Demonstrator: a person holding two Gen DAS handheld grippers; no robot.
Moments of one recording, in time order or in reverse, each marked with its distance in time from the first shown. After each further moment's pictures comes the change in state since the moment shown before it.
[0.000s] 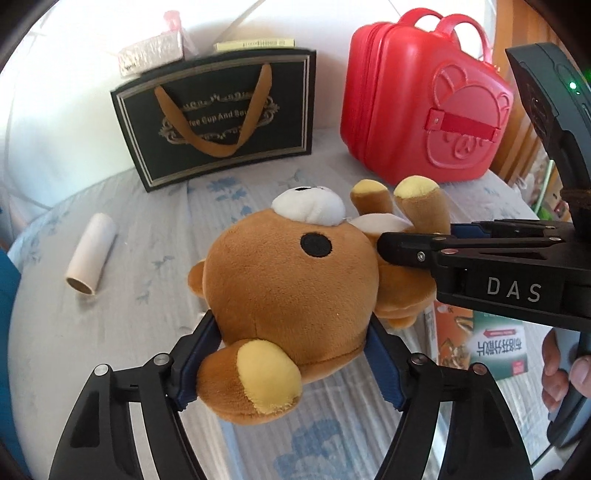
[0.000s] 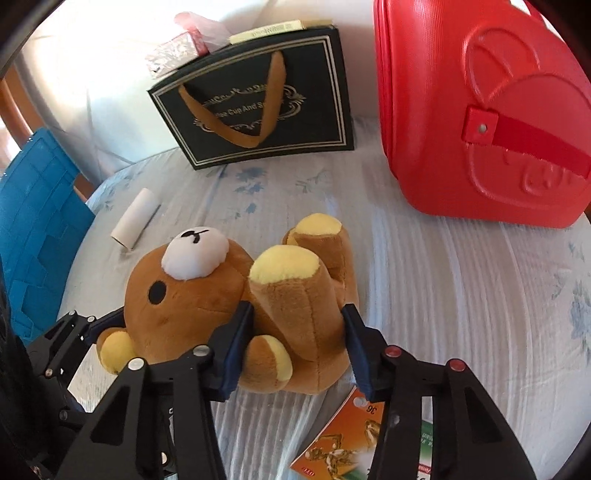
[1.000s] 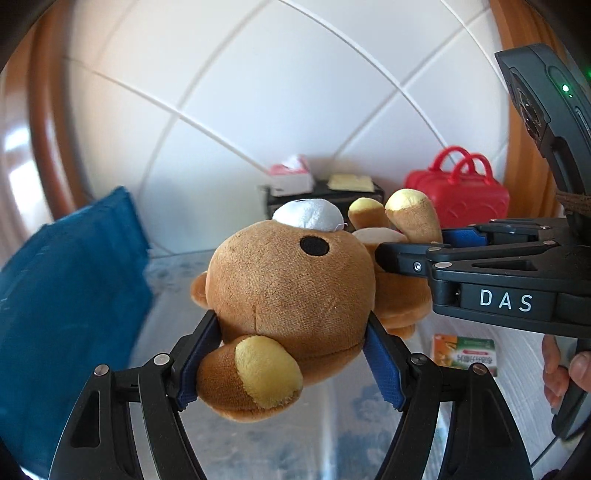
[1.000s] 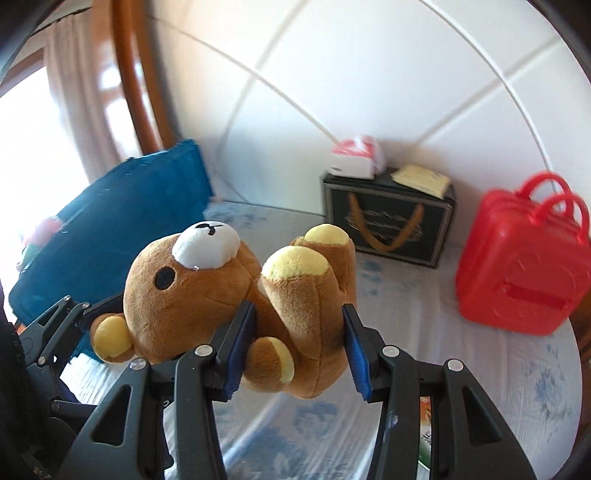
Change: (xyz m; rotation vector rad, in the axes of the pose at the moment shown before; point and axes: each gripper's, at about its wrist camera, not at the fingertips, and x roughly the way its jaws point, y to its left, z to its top) left arm -0.250 0.047 -0.041 -0.117 -0.309 0.274; right arm -0.182 0.171 -0.008 -0.306 -0.246 0.143
